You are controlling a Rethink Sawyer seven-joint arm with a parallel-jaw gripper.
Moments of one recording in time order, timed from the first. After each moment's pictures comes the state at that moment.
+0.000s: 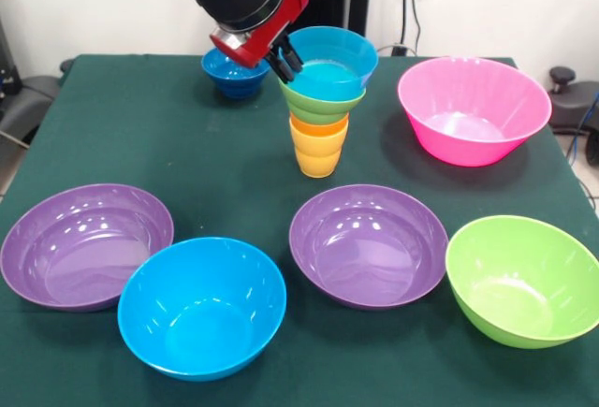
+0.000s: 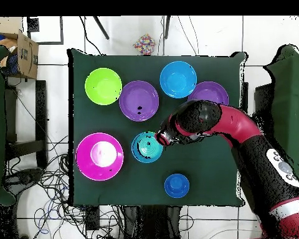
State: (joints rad) arm -0.86 -0.55 0.67 1.67 -0.29 1.10 0.92
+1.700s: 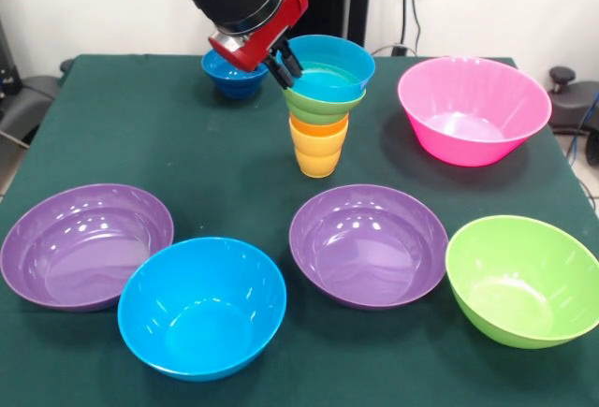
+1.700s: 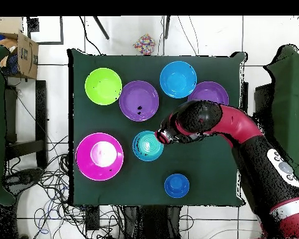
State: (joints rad) arm -0.86 -0.55 0.67 1.67 -0.29 1.07 0.92
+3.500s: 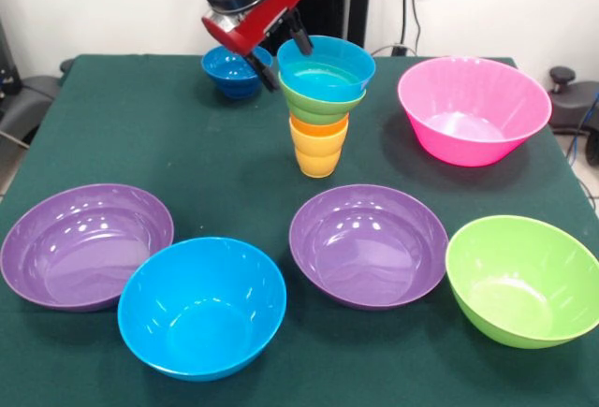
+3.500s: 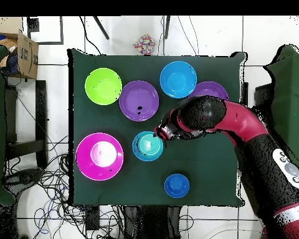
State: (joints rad) arm -0.85 -0.61 0.69 1.66 -0.25 1.07 0.92
